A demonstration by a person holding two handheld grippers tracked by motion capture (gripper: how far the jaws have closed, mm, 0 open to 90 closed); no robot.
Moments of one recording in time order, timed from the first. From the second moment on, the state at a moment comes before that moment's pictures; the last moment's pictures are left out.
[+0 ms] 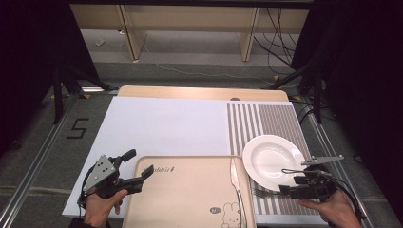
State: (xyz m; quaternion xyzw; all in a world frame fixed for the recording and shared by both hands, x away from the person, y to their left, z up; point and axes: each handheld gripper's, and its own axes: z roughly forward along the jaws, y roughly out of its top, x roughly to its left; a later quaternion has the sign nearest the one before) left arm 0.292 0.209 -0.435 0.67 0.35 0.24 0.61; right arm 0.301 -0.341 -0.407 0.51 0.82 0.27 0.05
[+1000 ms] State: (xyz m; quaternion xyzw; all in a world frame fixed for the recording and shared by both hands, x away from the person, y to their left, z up) left arm 0.292 0.207 -0.435 0.67 0.35 0.24 0.61; right arm 0.304 -0.359 -0.440 0.49 0.85 0.17 0.06
